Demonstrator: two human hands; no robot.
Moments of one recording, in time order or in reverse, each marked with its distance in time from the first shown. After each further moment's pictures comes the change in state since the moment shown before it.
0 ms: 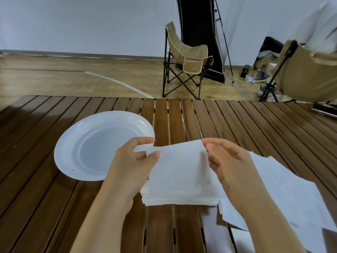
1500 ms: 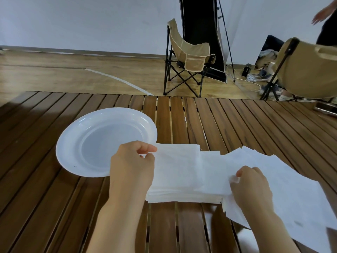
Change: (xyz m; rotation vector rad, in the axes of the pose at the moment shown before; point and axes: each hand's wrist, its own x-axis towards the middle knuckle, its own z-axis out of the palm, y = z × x) left_hand 0.002 -0.008 0.005 0.335 0.249 0.083; right_hand 0.008 0.061 -0.027 -1.116 0.287 0.168
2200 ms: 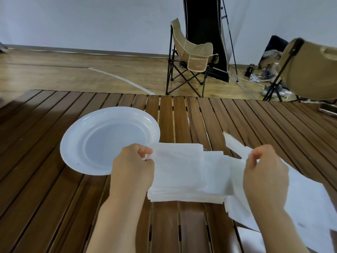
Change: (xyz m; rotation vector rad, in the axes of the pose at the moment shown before) left_hand 0.003 -0.008 -0.002 0.062 -0.059 -0.077; right_hand 0.001 -0.014 -0.025 0.297 0.437 -0.137
